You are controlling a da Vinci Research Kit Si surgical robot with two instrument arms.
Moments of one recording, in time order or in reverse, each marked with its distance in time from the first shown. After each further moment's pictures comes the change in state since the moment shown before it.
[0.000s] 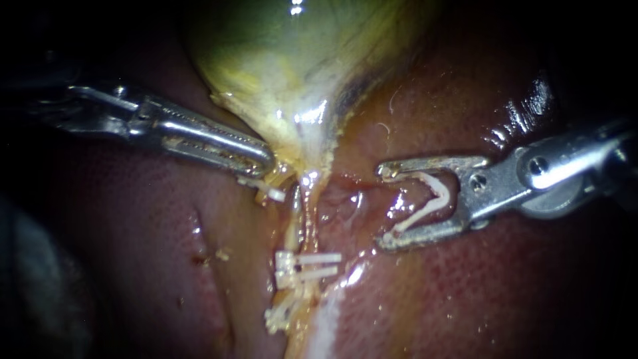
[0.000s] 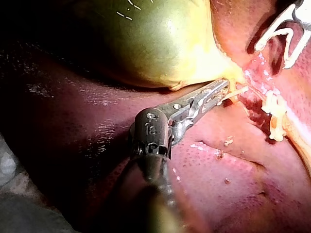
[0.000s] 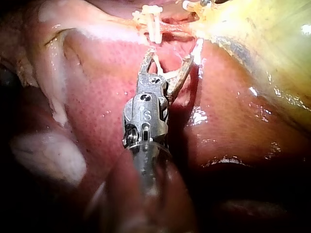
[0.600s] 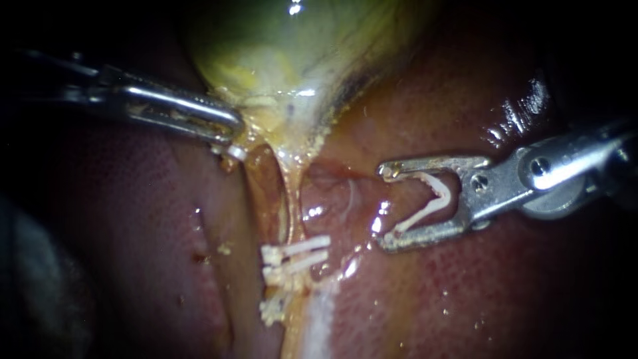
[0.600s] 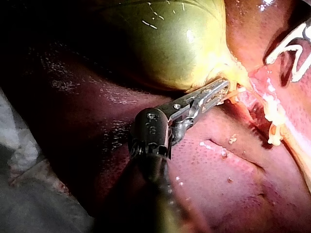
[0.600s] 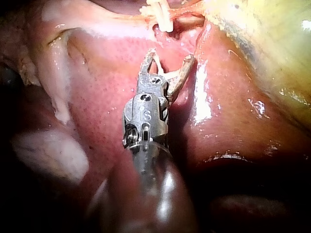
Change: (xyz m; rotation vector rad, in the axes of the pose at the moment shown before) right arm 0.000 0.000 0.000 -0.001 0.000 -0.007; left arm 0.004 0.002 -0.008 0.022 0.060 -0.023
